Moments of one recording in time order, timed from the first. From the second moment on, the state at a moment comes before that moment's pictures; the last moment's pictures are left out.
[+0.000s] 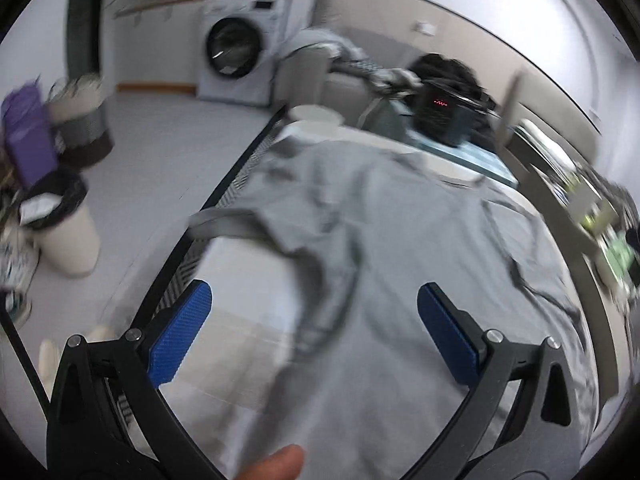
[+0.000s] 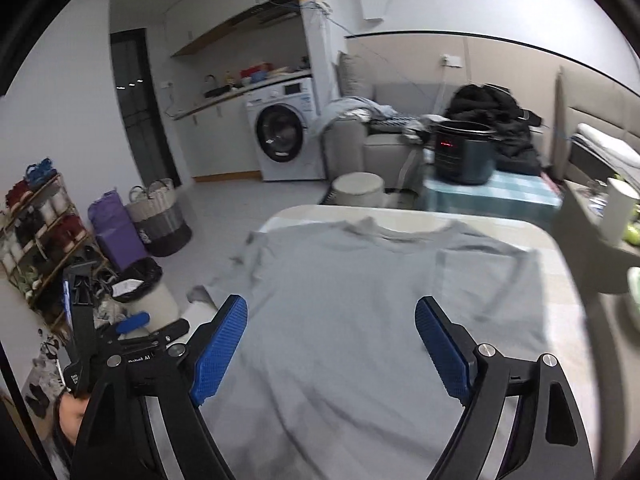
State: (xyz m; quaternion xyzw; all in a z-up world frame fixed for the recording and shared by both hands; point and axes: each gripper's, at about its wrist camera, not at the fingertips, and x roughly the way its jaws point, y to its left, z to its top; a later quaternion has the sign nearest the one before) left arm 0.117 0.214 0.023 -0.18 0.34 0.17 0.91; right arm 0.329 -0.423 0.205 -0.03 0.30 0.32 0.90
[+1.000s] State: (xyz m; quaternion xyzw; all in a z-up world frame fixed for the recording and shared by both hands) left arm 0.213 0.406 -0.133 -0.59 0.34 0.18 0.71; right arm 0.420 -0.337 0.083 -0.03 0.40 0.36 0.84
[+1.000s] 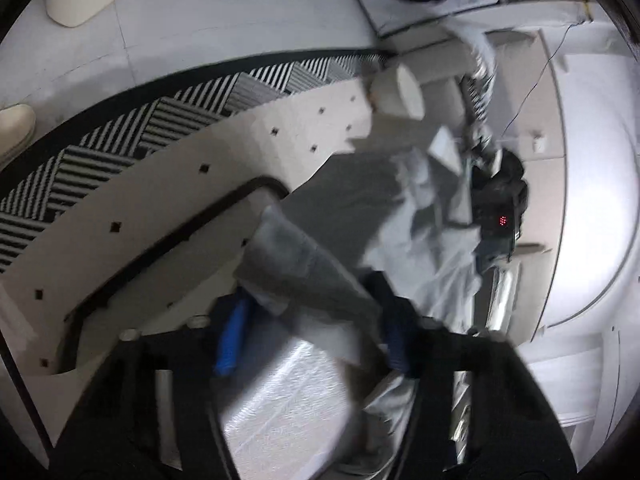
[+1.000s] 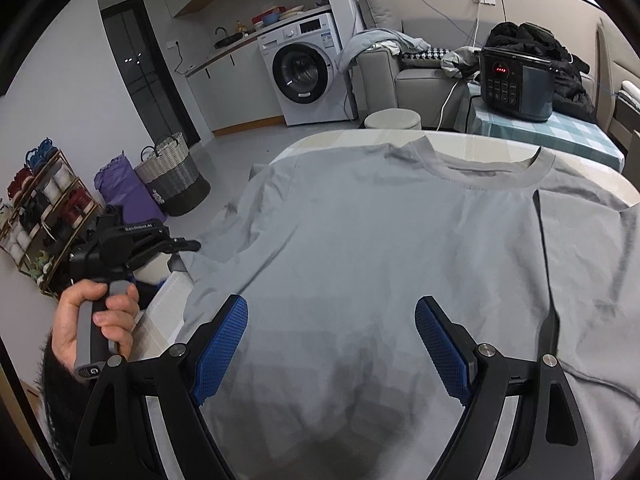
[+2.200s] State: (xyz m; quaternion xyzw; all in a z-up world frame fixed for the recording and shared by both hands) left arm 0.241 0.440 -0.086 -0.47 0.35 0.19 0.79; right arm 0.436 -0.379 0.055 0.00 0.43 0.35 0.83
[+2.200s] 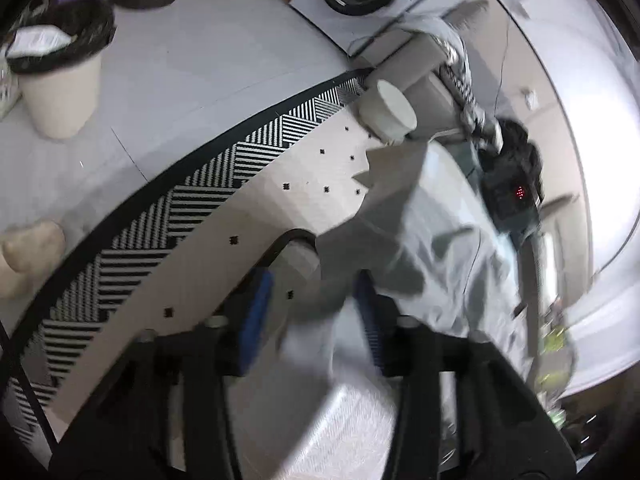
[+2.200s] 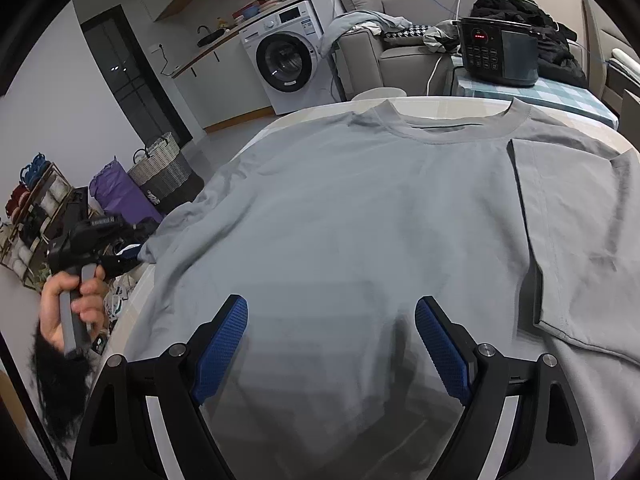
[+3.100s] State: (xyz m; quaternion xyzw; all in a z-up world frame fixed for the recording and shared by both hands) left arm 0.304 0.474 -0.075 -0.52 0.32 0.05 0.79; right arm 0.439 -0.379 0.052 0.00 0.44 0.36 0.82
